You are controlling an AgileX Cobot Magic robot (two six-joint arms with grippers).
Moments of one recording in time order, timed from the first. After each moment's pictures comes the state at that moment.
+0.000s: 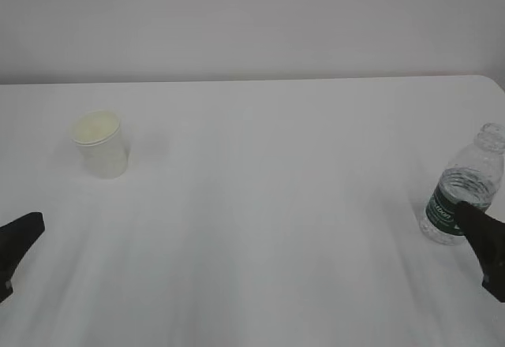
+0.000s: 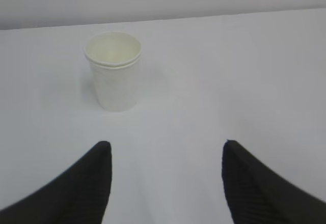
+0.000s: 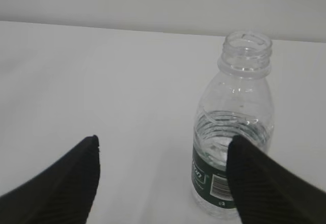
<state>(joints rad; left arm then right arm) -0.41 1.20 0.00 -0.12 -0.83 -0.05 0.15 1.19 0.00 -0.08 -0.86 0.03</state>
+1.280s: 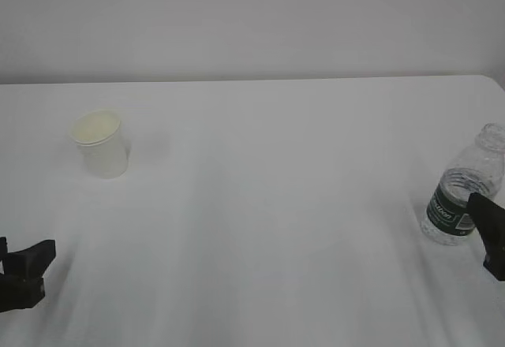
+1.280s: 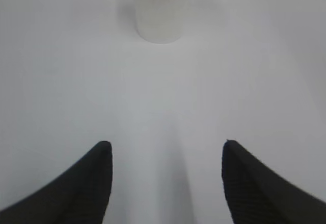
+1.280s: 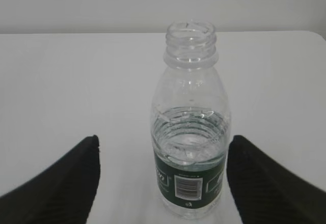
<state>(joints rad) -0.41 1.72 -0.03 -0.24 -1.15 -0.11 0.15 1.37 0.00 0.06 -1.04 0.00</state>
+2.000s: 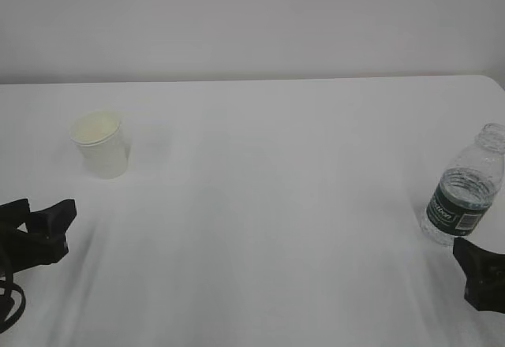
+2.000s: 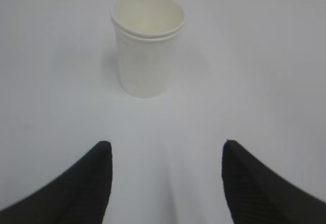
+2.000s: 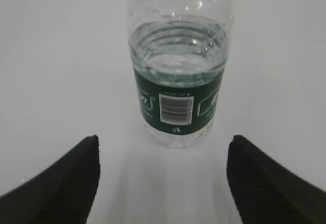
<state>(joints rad) -0.41 1.72 -0.14 -0.23 -1.15 -0.14 0.15 1.68 0.00 0.09 -1.14 -0.01</state>
